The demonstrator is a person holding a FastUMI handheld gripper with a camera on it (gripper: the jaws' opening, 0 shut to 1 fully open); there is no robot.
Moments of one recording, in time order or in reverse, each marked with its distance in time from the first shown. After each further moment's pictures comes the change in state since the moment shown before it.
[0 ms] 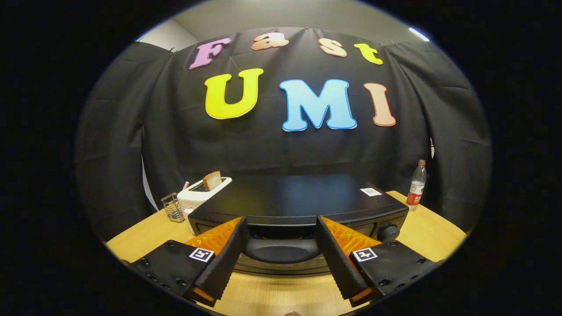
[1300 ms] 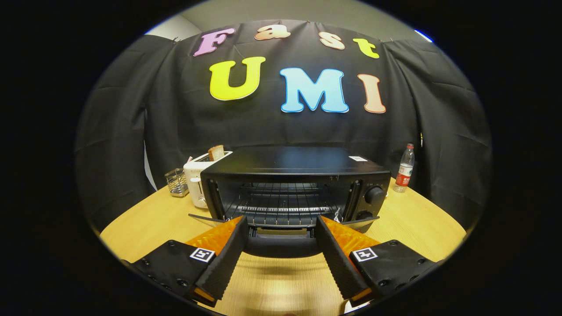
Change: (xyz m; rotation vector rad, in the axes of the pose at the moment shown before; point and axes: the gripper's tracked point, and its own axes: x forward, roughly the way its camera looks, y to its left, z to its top) arm -0.078 0.007 -0.065 -0.035 0.105 -0.039
